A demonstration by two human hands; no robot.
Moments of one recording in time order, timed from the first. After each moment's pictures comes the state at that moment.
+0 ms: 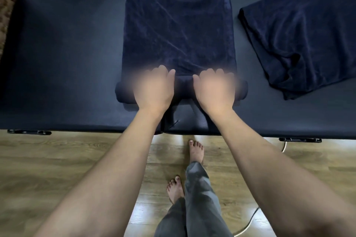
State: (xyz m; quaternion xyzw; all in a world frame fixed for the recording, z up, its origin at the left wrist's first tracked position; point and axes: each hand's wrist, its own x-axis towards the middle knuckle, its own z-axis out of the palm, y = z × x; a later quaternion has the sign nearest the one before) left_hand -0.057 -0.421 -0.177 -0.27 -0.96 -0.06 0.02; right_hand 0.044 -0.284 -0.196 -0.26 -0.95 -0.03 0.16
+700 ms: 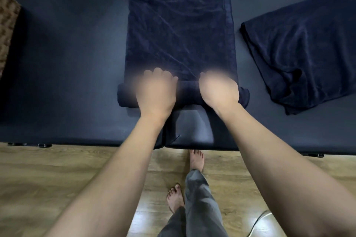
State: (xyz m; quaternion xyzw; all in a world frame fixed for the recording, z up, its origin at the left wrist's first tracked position) left_hand -0.078 -0.409 -0.172 -0.30 -0.95 -0.04 0.07; right_hand 0.000 -0.247 -0.171 -0.34 -0.93 0.13 -0.04
